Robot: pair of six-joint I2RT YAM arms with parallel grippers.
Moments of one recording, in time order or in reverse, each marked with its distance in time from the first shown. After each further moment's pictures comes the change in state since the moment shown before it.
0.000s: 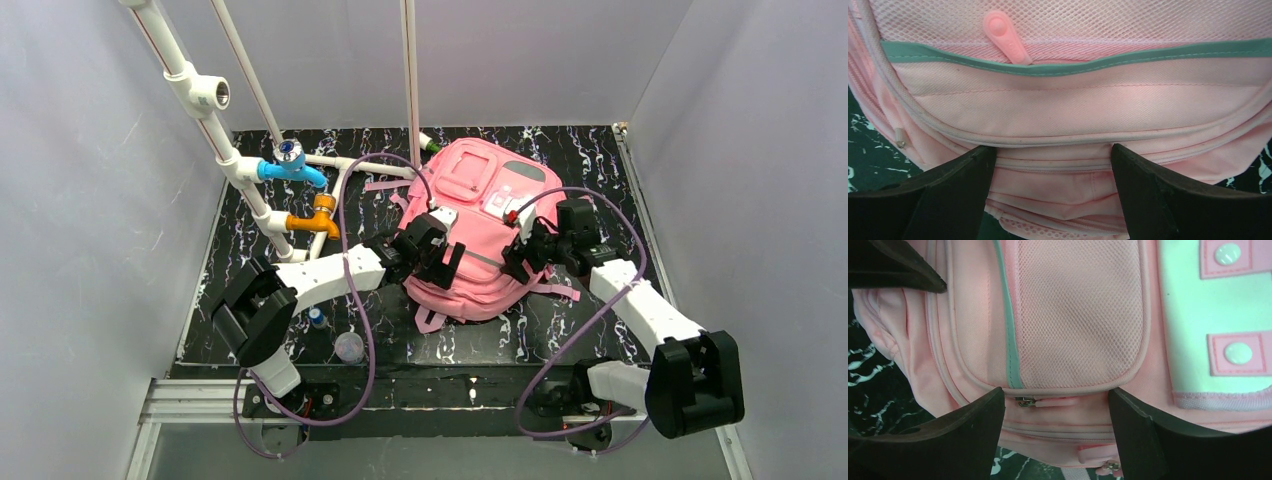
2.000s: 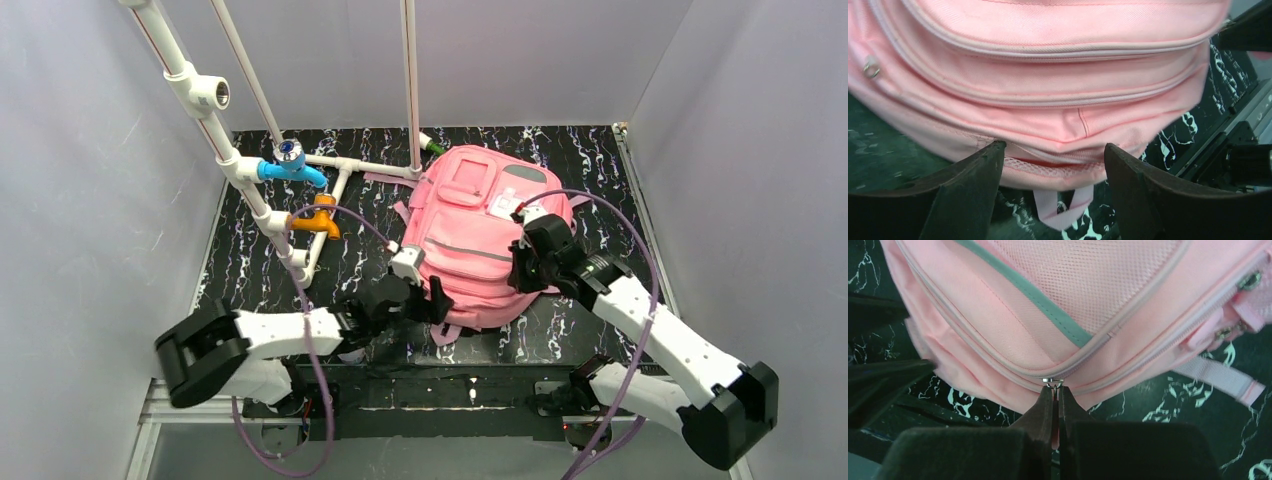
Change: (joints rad) left arm -0.153 -0.426 -0.583 0.593 -0.074 -0.291; right arm 0.375 -0.123 0.137 -0.395 0.572 0.789
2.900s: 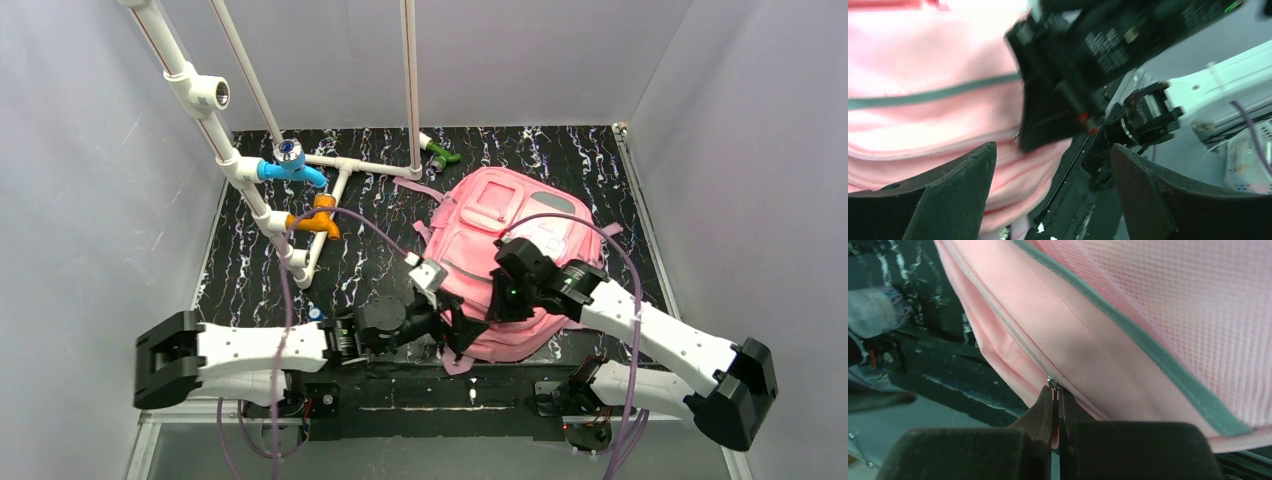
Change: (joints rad) left arm -0.277 -0.005 0.071 0.178 0.005 0.100; right arm 0.190 -0.021 -0.033 -0.156 -0.063 0.421
